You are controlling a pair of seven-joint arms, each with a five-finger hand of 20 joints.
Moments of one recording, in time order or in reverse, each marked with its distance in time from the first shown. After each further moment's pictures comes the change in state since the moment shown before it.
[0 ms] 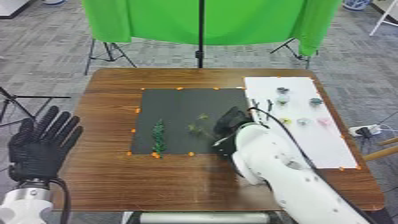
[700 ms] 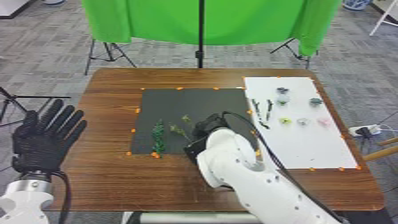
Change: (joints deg) left arm -2.0 3.0 0.2 0.7 -1.6 0.0 -1.1; right arm 3.7 -8.3 -7.9 3.5 -4.5 11.4 9.7
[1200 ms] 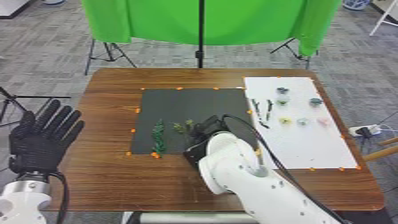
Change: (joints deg) left arm 0.4 -0.2 -0.6 0.0 0.0 0.0 0.2; right arm -0.9 2.1 -0.9 -3.0 1.0 0.4 -1.4
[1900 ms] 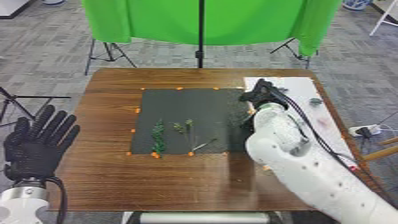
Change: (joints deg) left arm 1.6 -2.3 -1.0 -0.4 0.1 -0.1 0.5; right arm 7.6 15.3 3.6 8.9 -17.6 -15.1 -11.4
